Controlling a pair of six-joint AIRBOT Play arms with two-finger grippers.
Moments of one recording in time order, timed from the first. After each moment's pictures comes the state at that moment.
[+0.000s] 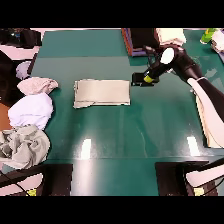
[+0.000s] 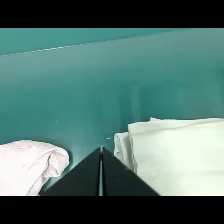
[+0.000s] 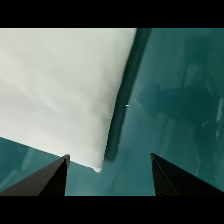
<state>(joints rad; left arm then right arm) -0.12 -1.27 1.76 1.55 -1.17 -1.55 0.29 -1.66 1.60 -1.27 1.22 1.73</state>
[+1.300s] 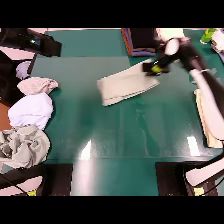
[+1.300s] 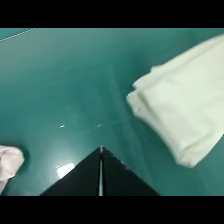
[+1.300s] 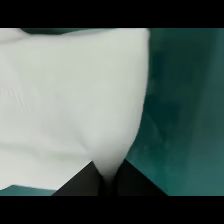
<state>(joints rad) -0.31 -1.27 1.76 1.51 -1.24 -1.49 0.18 -1.68 1.79 -1.51 1.27 1.82</state>
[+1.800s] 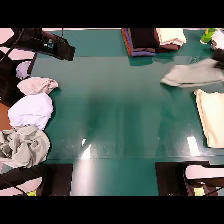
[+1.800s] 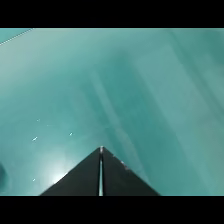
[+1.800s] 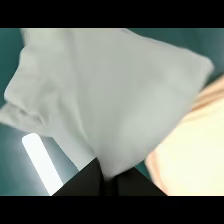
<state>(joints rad) -0.40 -1.27 1.76 1.51 -1.22 -1.49 -0.38 -1.47 1.79 -1.59 1.40 1.79</state>
